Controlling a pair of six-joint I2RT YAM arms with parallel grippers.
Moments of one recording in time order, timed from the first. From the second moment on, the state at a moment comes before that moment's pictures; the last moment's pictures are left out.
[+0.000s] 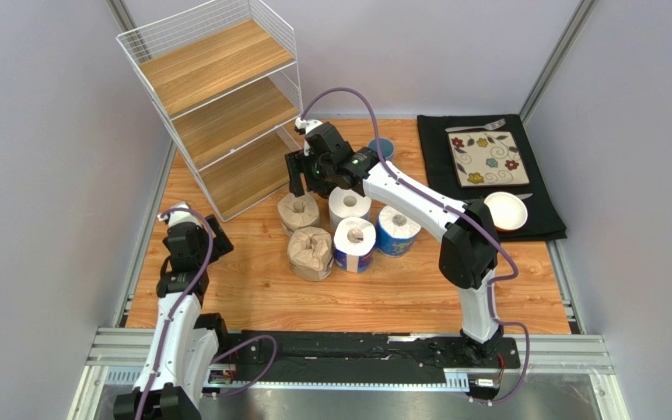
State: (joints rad) left arm 0.15 0.68 0.35 -0.27 -0.11 -0.33; right arm 0.81 2.00 1.86 -0.55 -0.02 0.35
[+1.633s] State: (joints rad) left arm 0.15 0.68 0.35 -0.27 -0.11 -0.33; right arm 0.81 2.14 1.83 -0.57 -0.05 0.29
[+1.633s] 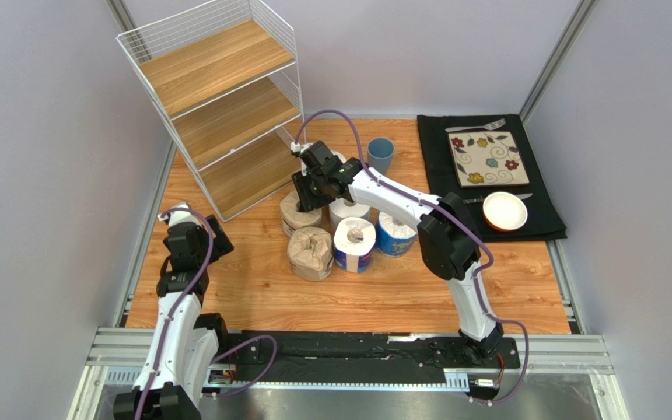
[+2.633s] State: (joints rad) left arm 0.15 0.68 0.35 -0.27 -0.11 -0.34; right arm 0.80 2.03 1.96 -0.65 -0.05 0.30
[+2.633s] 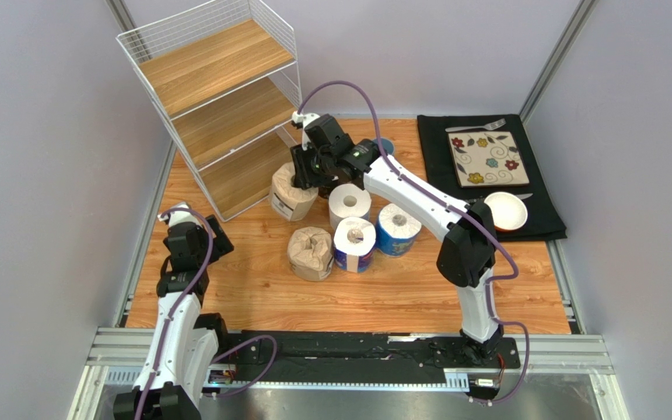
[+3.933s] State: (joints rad) left arm 0.15 0.68 0.35 -0.27 -0.11 -0.34; right arm 0.74 2.12 2.41 -0.49 0.09 0.27
